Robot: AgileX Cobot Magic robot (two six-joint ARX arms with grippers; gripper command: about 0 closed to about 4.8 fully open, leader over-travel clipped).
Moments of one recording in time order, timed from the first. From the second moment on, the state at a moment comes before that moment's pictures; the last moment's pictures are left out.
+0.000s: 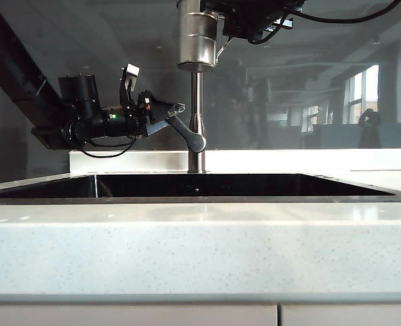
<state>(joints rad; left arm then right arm) -0.16 2.54 2.00 0.94 1.04 -0.49 0.41 1.89 1.62 0.38 0.05 0.02</state>
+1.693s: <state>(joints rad) -0.14 2.54 2.00 0.84 0.96 -0.27 0.41 1.89 1.61 0.36 0.05 0.02</state>
